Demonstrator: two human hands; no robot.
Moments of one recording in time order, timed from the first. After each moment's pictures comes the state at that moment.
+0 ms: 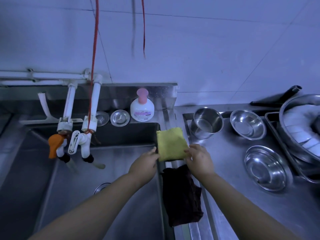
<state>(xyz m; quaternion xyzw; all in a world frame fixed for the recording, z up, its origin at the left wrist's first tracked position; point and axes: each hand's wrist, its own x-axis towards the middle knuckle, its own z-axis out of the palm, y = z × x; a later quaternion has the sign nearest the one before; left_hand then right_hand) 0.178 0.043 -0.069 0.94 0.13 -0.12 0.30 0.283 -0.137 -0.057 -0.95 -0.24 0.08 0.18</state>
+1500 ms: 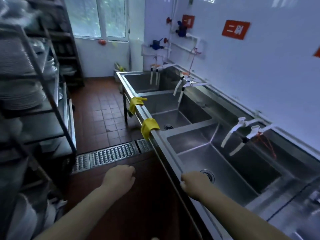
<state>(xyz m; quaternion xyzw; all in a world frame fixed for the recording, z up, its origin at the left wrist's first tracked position) -0.800 0.289 0.067 0.71 0.70 0.03 0.05 -0.538 0.336 0.087 -0.53 -0.84 0.06 -0.12</state>
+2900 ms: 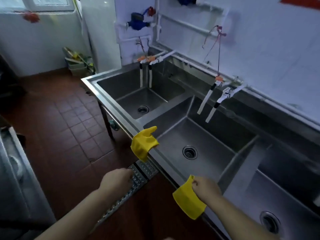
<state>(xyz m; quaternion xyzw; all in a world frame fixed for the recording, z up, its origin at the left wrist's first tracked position) -1.124 0.866 0.013 0.78 0.60 -0.07 0.16 -0.820 0.822 -0.018 -0.76 -0.62 0.20 -0.04</state>
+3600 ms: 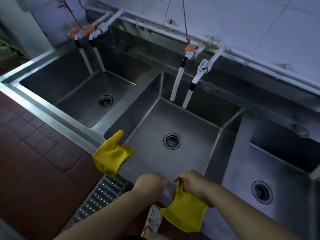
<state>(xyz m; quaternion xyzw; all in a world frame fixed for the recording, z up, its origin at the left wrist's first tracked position) -0.935 0.971 -0.051 0.90 0.33 -0.21 0.21 -0.746 0.912 -0.092 -0.68 -0.61 0.40 -0.06</state>
